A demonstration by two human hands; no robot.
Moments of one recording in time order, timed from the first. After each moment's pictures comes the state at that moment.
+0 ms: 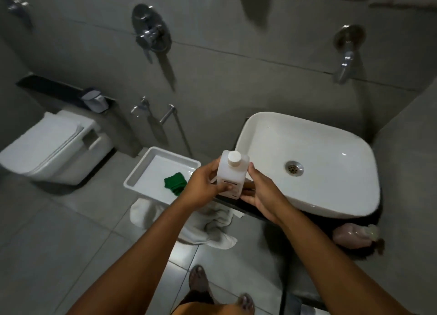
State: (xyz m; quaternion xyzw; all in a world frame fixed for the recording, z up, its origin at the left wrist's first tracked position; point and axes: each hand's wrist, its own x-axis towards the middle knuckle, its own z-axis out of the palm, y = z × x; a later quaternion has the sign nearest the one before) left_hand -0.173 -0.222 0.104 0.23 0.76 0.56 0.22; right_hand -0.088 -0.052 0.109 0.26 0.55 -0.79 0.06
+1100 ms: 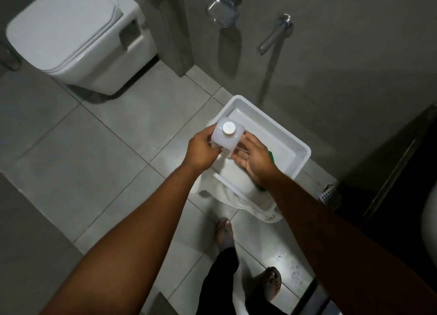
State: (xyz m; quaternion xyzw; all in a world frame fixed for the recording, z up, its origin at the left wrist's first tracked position) left_hand -0.455 -0.448 -0.161 -0.07 0.82 0.52 0.21; right_hand -0.424 -0.285 -0.158 0.32 0.51 -0.77 0.20
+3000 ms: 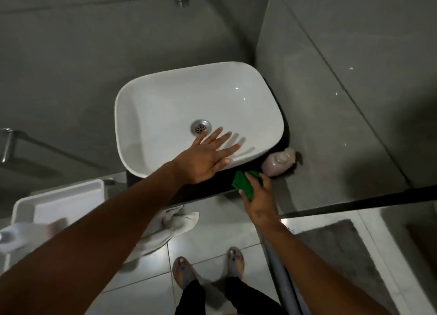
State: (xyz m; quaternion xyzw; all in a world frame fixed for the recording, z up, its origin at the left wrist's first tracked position) left_hand -0.161 0.016 0.022 0.79 0.60 0.05 0.12; right_hand 0.076 0.024 -0.051 0.55 0.75 -0.35 -0.12
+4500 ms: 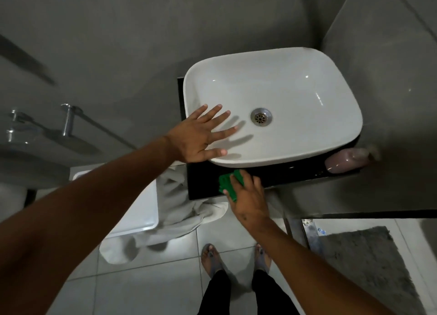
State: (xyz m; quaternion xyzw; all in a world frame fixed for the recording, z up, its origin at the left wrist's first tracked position) left_hand -0.334 -0.073 0.027 0.80 0.59 -0.04 0.03; right_hand -0.081 -0.084 -0.066 0.42 0.89 -0.17 -0.02
